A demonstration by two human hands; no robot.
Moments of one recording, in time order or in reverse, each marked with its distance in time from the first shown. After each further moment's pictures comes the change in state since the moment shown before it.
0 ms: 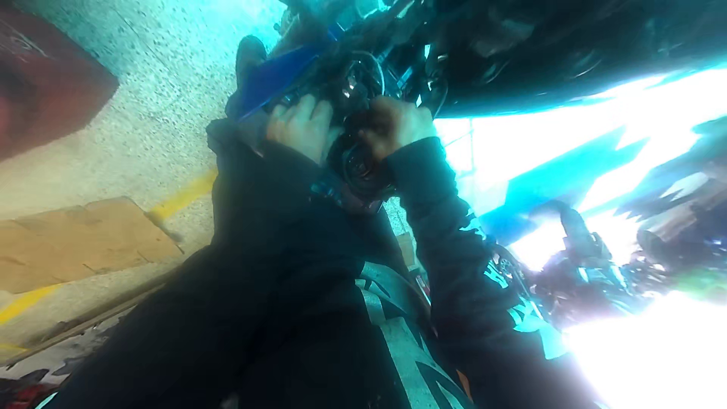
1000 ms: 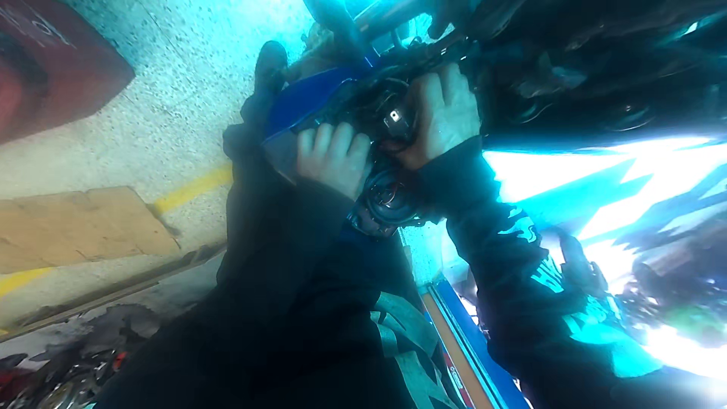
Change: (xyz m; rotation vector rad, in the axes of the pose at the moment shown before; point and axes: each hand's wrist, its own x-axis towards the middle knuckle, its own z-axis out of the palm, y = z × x) left_hand -0.008 0.033 -0.005 0.029 0.150 -0.069; right_hand 0.040 0.017 -0.002 -0.280 0.333 -0.282
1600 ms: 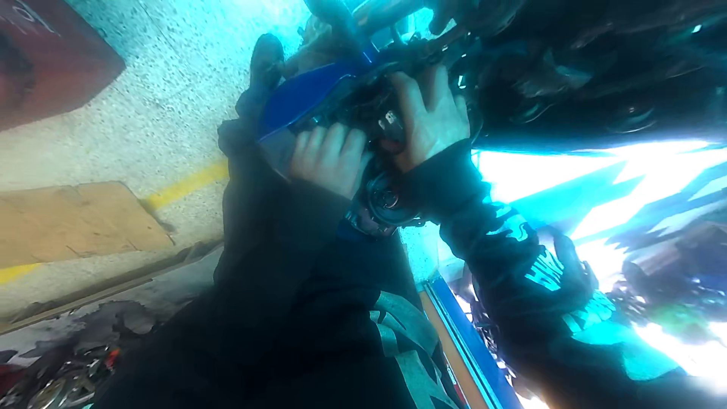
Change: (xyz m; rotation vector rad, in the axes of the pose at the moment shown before) left_hand -0.002 -0.004 0.004 -0.081 0.052 -0.026; right_hand -0.002 -0.015 0.005 -0.076 -0.018 0.029
